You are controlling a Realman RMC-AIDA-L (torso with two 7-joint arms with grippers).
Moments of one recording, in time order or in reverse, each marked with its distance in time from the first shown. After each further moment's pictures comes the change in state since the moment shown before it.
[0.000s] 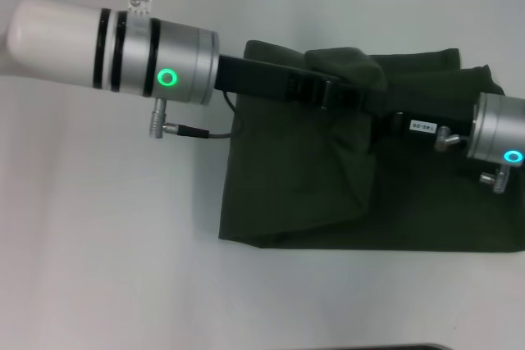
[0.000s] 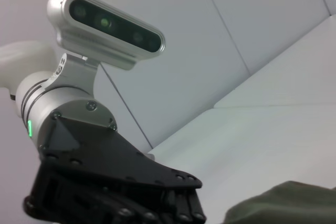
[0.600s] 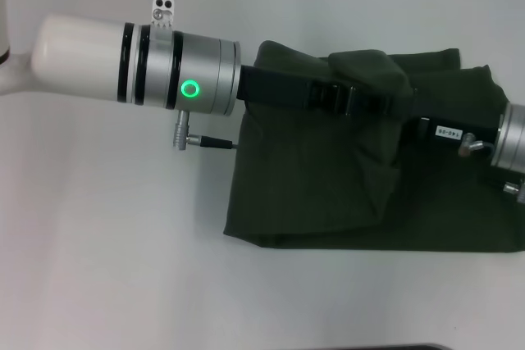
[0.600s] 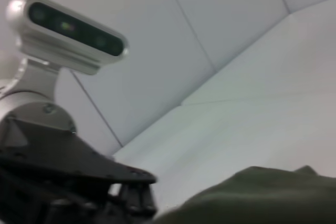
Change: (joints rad) left arm 0.006 0.000 0.168 -0.054 -0.189 -0.065 0.016; right arm -0.061 -0.003 0.010 -0.051 0.001 0.016 0.032
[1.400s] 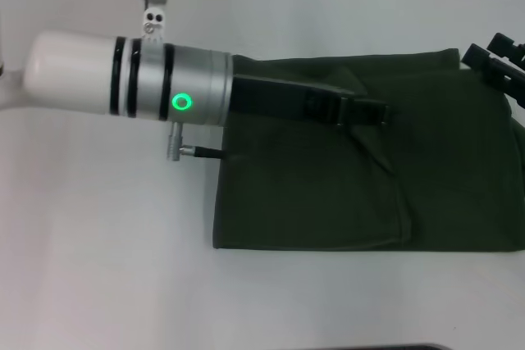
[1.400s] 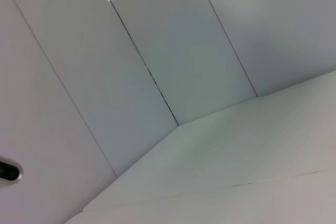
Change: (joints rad) left arm 0.037 0.002 0.029 0.000 -0.041 0.007 0.050; right arm -0.201 -0.006 0.214 -0.160 0.150 -0.120 -0.024
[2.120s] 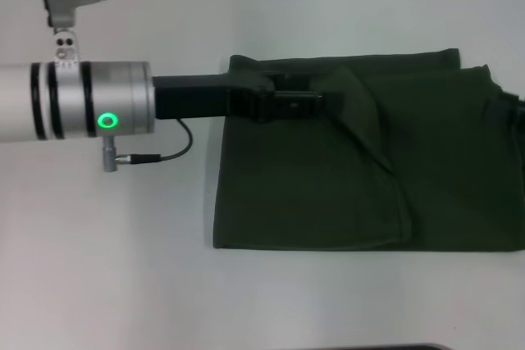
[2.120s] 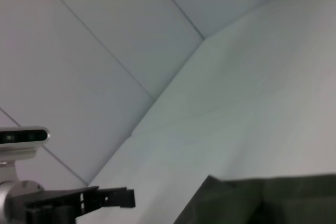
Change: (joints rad) left arm 0.210 0.025 -0.049 0.152 -0.009 -0.004 0.136; right arm -0.017 -0.039 -0.034 -0.243 -0.214 -0.208 0.429
